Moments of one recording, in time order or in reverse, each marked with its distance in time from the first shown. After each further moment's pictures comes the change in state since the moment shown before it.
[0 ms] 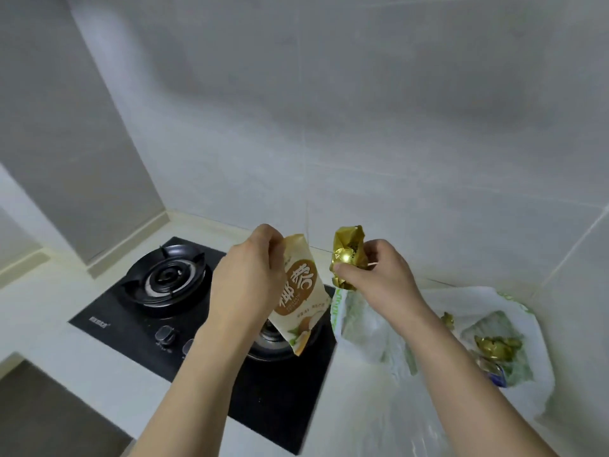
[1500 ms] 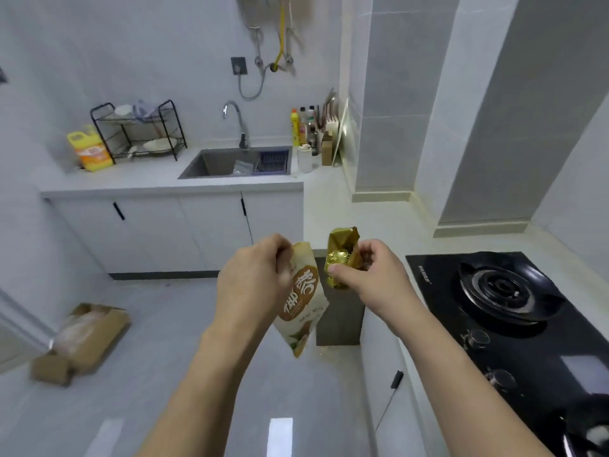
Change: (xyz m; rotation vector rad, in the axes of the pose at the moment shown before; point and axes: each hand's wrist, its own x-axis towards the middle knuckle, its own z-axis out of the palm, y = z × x) left_hand -0.245 -0.234 -0.308 0.480 0.527 -0.924; right_hand -0.226 -0.174 0.407 0.031 -1.147 -0.458
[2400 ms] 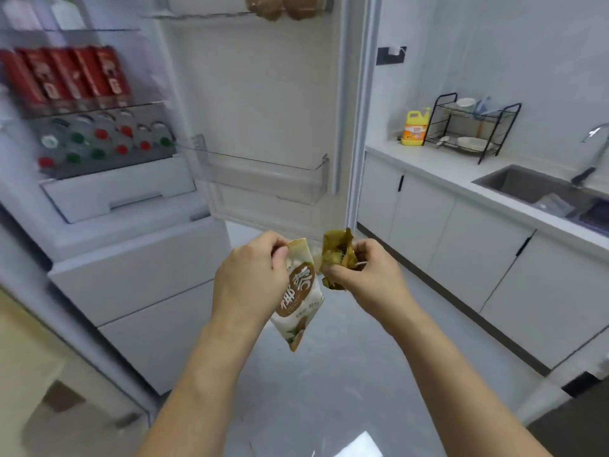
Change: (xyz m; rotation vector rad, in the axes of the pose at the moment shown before) left_hand -0.200 -0.186 -0.205 0.326 0.617 -0.814; right_hand -0.126 -0.130 0.307 -0.009 -0.953 -0.366
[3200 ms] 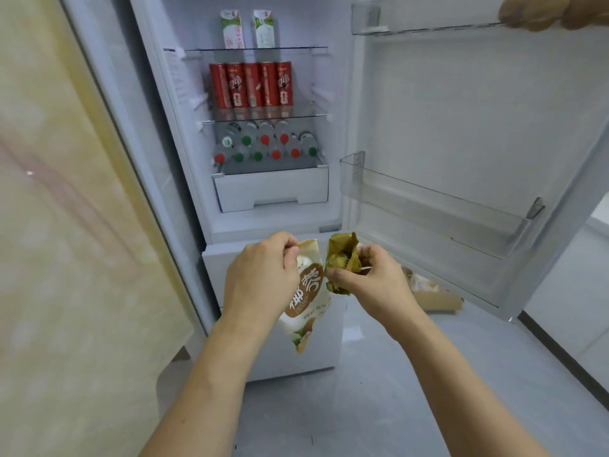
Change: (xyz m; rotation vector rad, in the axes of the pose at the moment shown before) left_hand 0.052 -0.175 -0.122 0.173 0.194 -0.256; right_hand 0.058 -0.091 0.230 0.067 -0.338 -0.181
